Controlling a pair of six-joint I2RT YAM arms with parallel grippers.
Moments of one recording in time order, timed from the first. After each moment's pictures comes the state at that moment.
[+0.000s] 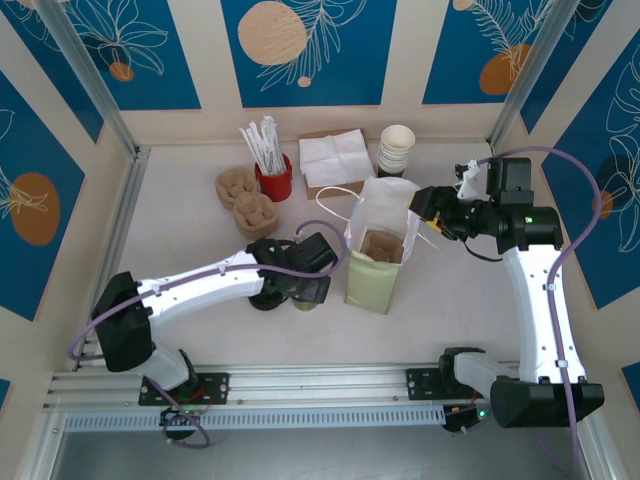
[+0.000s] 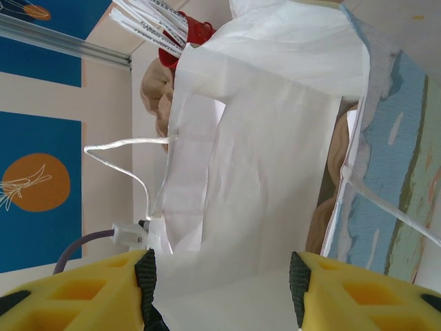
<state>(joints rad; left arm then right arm) -1.04 1.55 1.24 -0.94 -0.23 -0.67 -0.01 1.11 1.38 -1.10 -0.65 0.54</state>
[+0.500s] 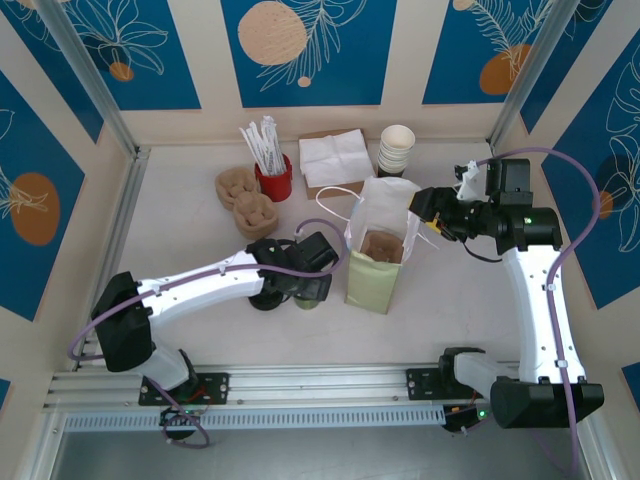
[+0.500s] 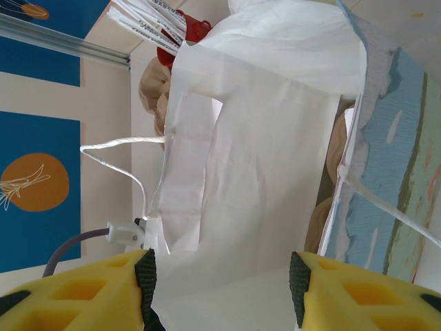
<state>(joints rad) -1.04 1.55 1.24 -0.90 -0.24 -0.68 -0.01 1.11 1.36 -1.10 -0.65 0.54</state>
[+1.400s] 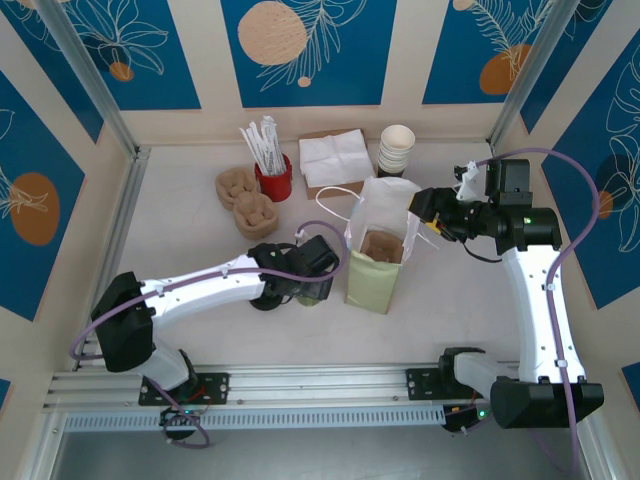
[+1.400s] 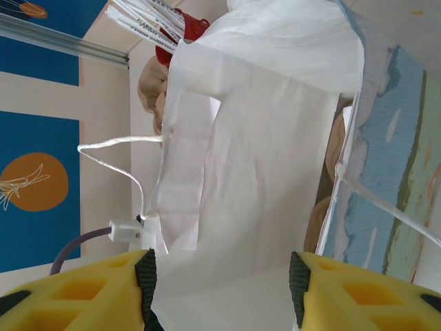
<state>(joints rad) -1.05 1.55 1.19 -0.80 -0.28 -0.68 -0.01 1.11 1.36 -1.10 -0.65 0.54</state>
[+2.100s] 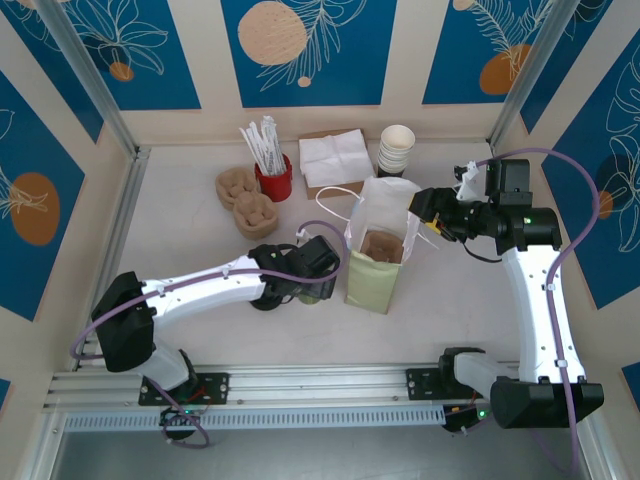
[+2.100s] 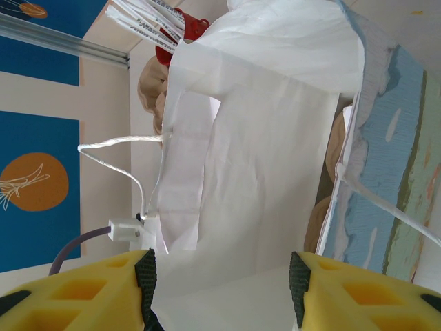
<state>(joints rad) -1.05 1.55 1.18 -0.77 -0.30 -0.67 -0.01 1.11 1.36 -1.10 -0.65 0.54</state>
